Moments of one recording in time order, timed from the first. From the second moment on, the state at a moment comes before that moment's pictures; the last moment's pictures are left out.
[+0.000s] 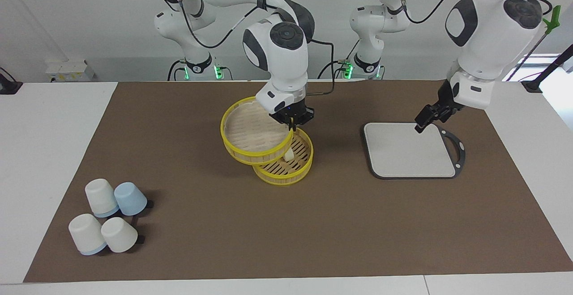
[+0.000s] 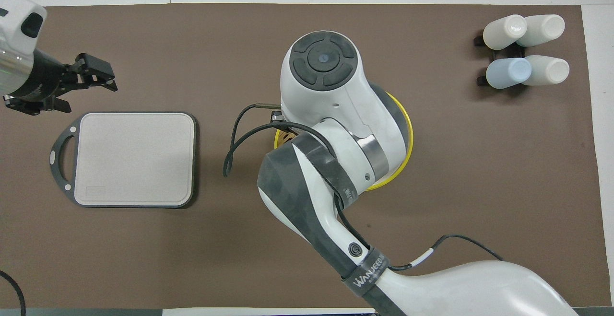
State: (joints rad) left arm -0.02 0.11 -0.03 -1.58 -0.06 1.70 -0.36; right arm 0.59 0.47 0.03 -1.31 0.07 1.79 0.77
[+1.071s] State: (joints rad) left arm 0.08 0.06 -0.05 -1.59 -0.06 1.59 -0.14; right arm 0.64 0.61 0.03 -1.24 0.06 1.93 0.86
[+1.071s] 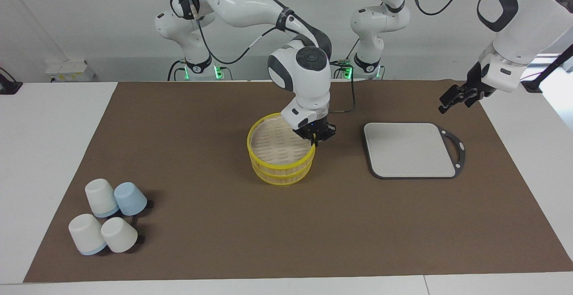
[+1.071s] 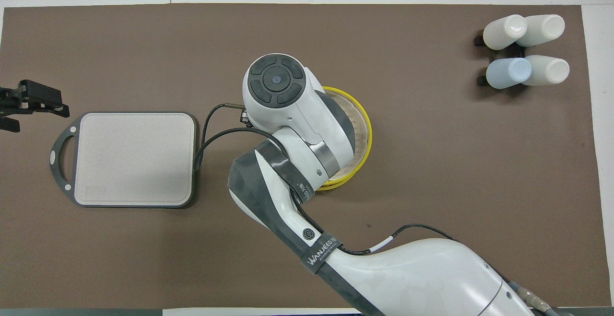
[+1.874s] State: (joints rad) left arm 0.06 -0.02 -0.05 -1.63 -0.06 1.50 -0.10; right arm 0.64 0.62 0.03 -1.26 0.06 1.93 0.86
